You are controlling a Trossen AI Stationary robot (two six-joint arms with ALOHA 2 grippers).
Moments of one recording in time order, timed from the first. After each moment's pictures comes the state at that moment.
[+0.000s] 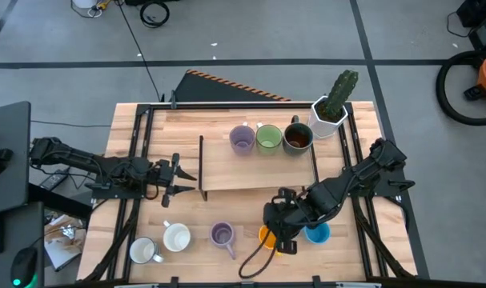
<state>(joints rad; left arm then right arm) -0.20 0.55 0.14 0.26 -0.10 -0.02 0.54 1.80 1.78 -1.14 0.13 0.67</state>
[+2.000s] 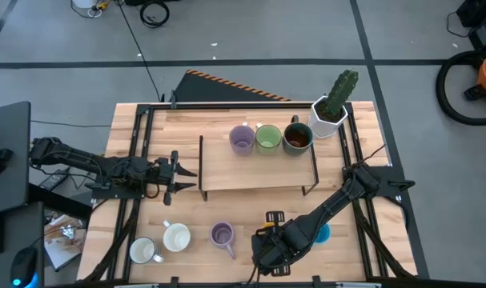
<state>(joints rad) -0.20 0.55 0.14 0.29 -0.16 -0.02 0.62 2.15 2.07 -1.32 0.13 0.58</state>
